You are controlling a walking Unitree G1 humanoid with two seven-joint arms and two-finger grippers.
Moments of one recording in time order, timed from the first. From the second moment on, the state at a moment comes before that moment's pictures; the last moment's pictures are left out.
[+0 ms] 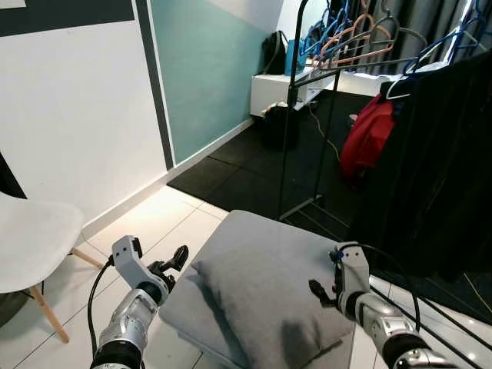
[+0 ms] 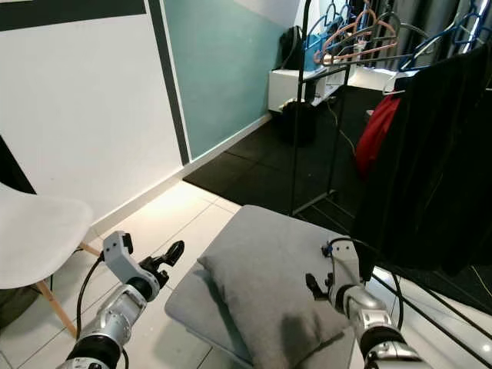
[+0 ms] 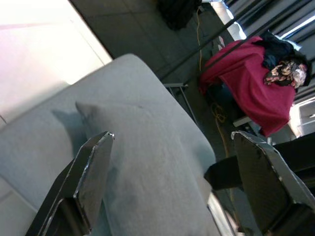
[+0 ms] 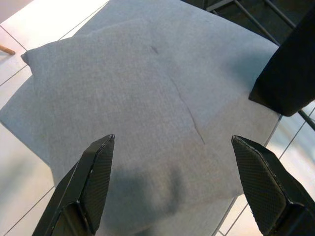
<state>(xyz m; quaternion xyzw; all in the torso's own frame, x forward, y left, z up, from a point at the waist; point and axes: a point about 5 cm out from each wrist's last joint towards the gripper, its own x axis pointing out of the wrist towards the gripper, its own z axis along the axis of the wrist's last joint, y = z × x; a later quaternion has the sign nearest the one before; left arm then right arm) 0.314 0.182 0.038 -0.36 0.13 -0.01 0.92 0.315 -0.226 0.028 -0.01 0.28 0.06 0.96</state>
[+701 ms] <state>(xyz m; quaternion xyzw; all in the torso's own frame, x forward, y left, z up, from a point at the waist) 0.314 0.202 0.042 -0.33 0.12 0.02 0.94 0.349 -0.209 0.071 -0.03 0.22 0.11 0.97</state>
